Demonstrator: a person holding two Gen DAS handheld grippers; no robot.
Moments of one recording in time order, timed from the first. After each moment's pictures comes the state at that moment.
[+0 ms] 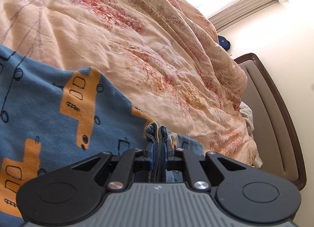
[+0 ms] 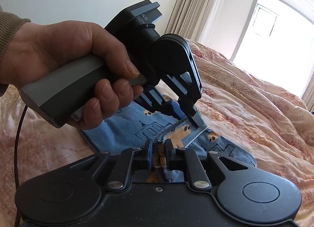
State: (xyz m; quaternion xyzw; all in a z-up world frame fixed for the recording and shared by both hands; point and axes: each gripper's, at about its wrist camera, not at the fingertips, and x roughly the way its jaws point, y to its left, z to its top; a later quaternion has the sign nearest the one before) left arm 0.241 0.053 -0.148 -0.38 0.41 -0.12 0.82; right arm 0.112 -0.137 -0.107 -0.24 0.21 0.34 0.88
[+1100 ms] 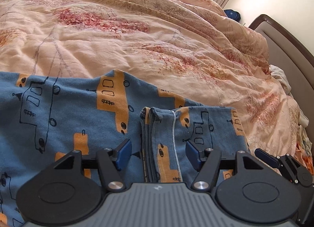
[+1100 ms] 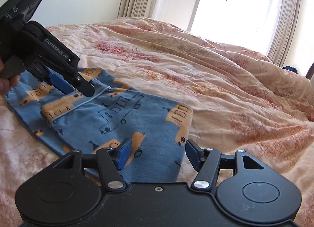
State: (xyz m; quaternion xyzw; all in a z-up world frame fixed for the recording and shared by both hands) left arm 0.200 0.037 -0.131 -0.18 0.45 -0.07 0.87; right arm 0.159 -0.221 -0.127 -0.18 0.28 0.21 0.92
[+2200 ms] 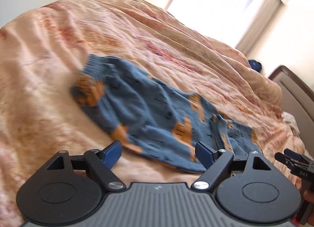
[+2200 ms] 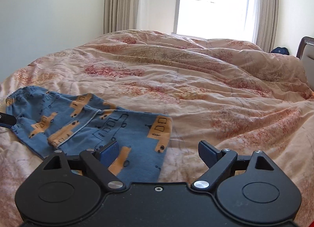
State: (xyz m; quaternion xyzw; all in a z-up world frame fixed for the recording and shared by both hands) left arm 0.025 0.168 -0.121 -0.28 0.33 0.05 0.90; right arm 0.149 -0.254 -0.080 -0.09 0.28 0.21 0.93
